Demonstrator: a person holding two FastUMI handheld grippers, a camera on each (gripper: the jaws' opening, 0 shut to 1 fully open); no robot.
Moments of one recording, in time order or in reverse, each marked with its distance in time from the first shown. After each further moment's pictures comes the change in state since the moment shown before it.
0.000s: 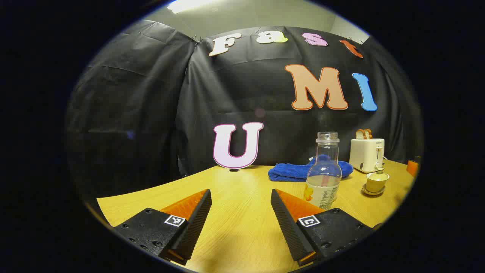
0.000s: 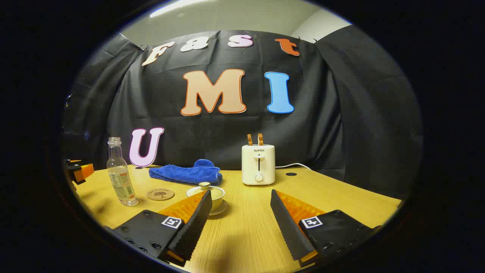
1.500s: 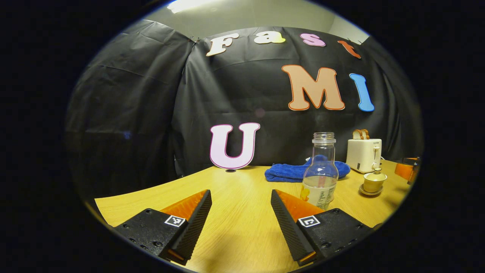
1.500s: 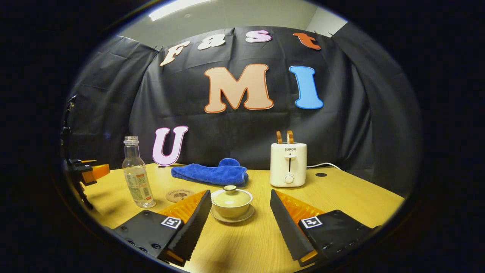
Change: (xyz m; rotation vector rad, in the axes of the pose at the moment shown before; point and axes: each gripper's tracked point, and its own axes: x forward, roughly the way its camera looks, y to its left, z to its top) left arm 0.002 -0.008 -0.001 -0.002 -0.005 -0.032; right arm 0.039 0.055 -0.009 0.008 0.036 0.228
